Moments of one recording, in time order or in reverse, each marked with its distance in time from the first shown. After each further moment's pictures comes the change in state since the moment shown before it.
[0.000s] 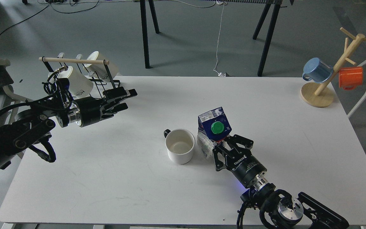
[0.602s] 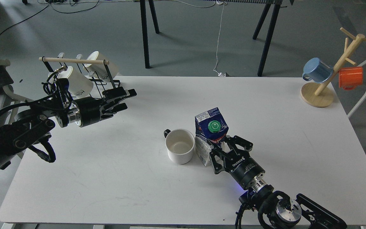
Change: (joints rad) left arm 0.001 -0.003 0.000 0.002 -0.001 0.000 0.000; right arm -0.008 0.008 -0.002 -0.005 0.000 0.000 -0.002
